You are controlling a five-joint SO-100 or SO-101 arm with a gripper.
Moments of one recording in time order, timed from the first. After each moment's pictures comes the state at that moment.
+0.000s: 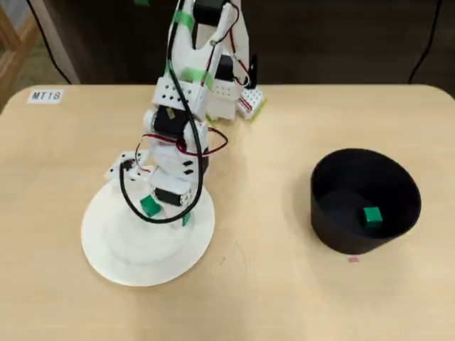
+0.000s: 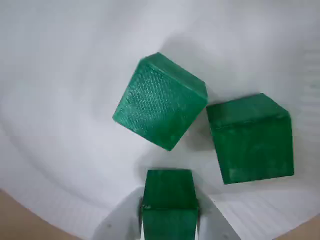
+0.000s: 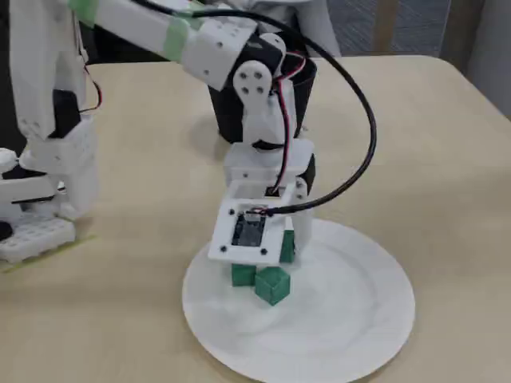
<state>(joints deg) 17.8 81.1 102.0 58.4 -0.9</state>
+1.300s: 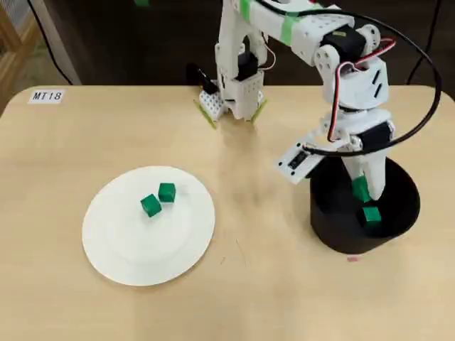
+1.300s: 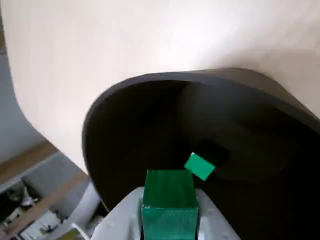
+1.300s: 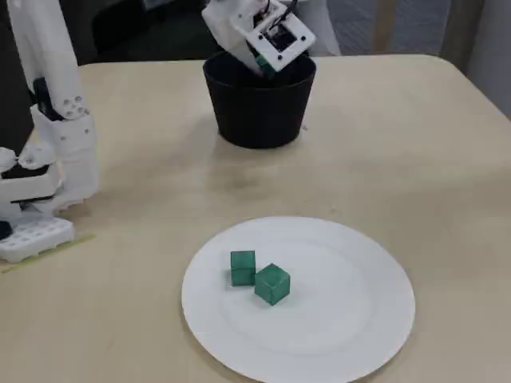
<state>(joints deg) -36.7 89.5 89.0 58.6 7.0</state>
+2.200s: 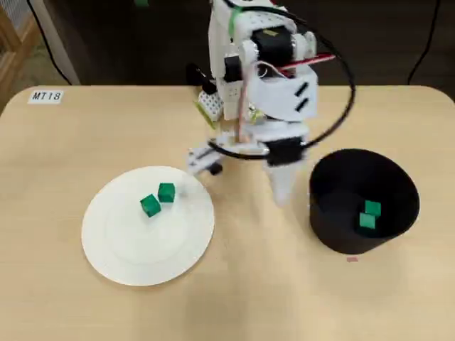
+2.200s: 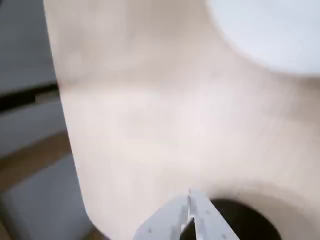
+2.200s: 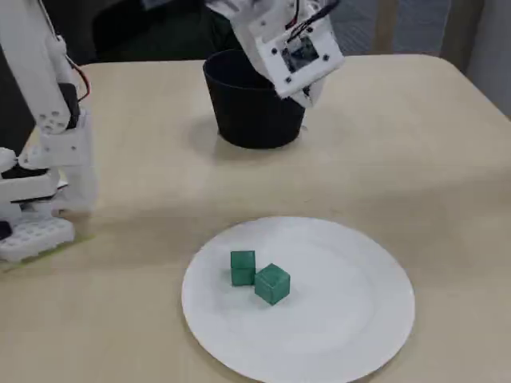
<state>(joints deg) 2.2 101.6 89.0 71.1 -4.7</state>
